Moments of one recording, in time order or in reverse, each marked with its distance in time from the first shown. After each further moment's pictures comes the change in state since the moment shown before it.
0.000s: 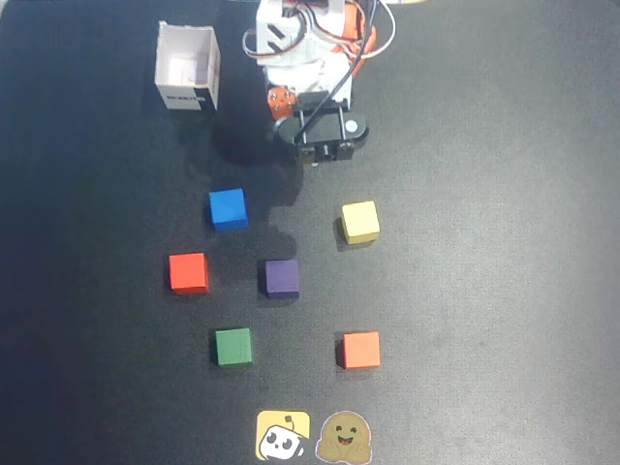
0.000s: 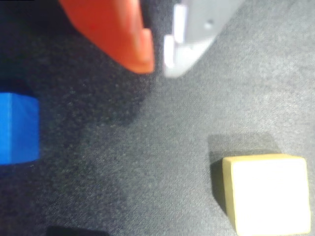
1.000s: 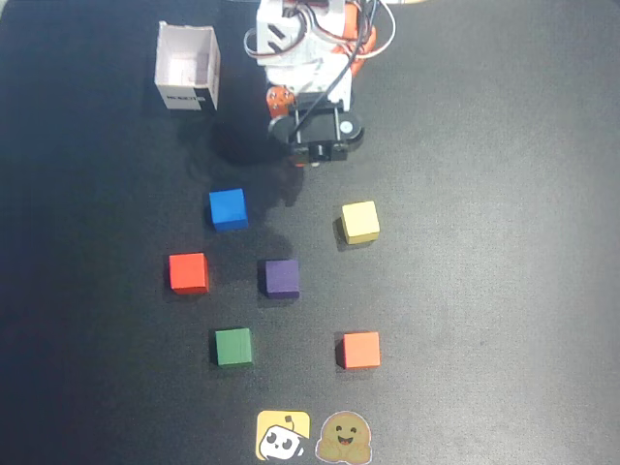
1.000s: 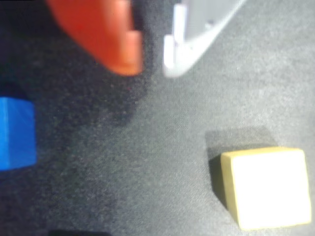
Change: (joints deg) arm -0.1 0.0 0.0 -0.1 3.9
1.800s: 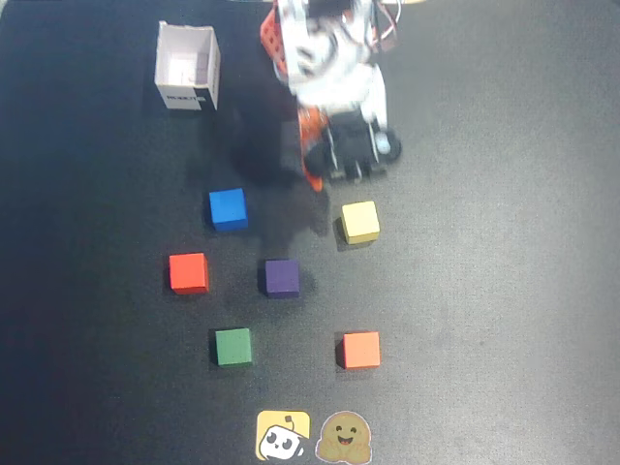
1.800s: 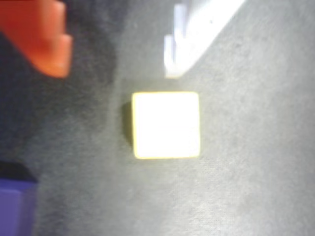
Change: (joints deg) arm -14.8 -25.9 -17.0 -6.9 10.7
